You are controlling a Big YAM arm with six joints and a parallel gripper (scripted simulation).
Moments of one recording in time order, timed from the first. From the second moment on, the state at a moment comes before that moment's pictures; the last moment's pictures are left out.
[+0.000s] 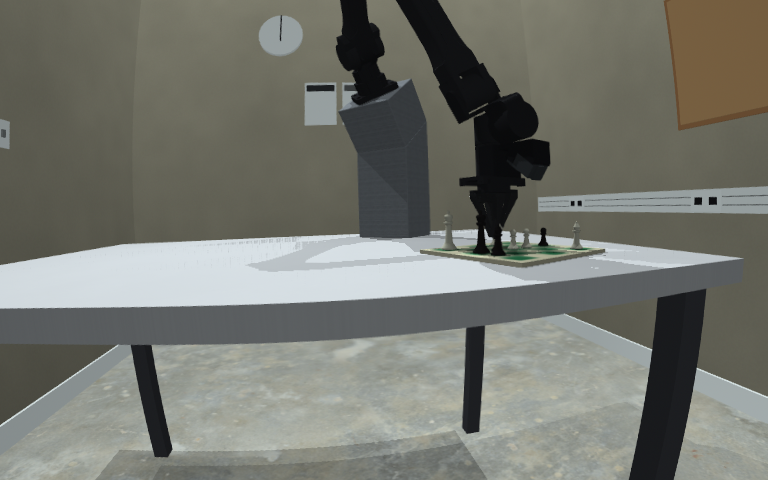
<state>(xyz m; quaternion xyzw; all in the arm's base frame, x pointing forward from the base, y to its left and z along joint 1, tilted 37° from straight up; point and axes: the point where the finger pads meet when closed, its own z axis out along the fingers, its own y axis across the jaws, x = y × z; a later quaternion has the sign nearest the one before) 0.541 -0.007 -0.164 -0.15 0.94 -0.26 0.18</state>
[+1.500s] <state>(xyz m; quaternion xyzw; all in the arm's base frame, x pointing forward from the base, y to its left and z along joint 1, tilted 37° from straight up) 0.543 -0.009 -0.165 -0.15 0.94 -0.26 0.18</state>
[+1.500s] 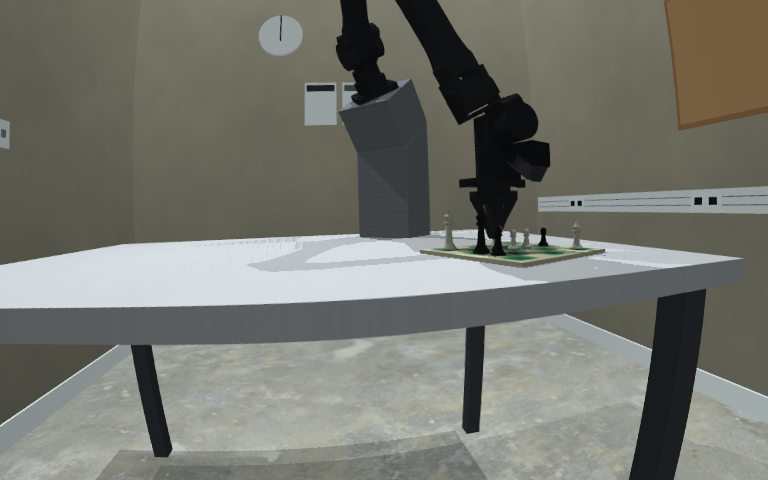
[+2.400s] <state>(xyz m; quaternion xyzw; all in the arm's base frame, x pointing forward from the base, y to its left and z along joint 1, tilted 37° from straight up) 0.543 -0.009 -0.165 -0.15 0.94 -0.26 0.18</state>
